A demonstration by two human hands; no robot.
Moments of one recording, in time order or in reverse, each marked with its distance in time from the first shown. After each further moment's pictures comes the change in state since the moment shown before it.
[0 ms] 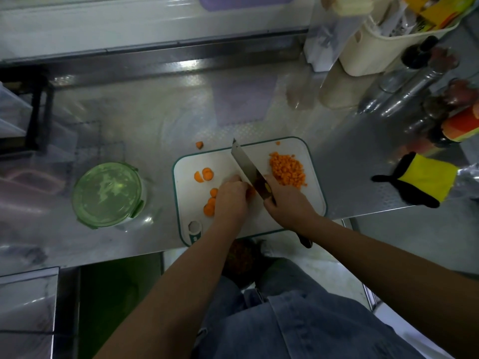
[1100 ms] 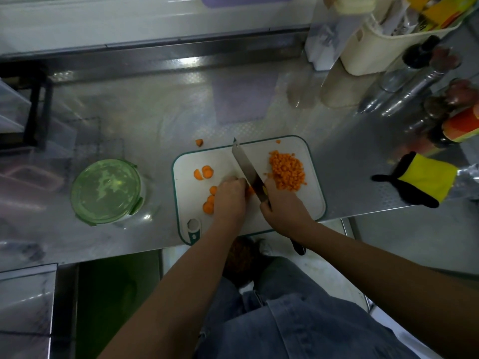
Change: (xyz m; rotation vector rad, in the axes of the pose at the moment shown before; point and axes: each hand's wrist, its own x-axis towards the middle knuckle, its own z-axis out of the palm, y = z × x) left_hand -0.003 0.001 -0.001 0.072 0.026 -0.040; right_hand -0.012 -0.018 0.002 0.015 -0.002 0.059
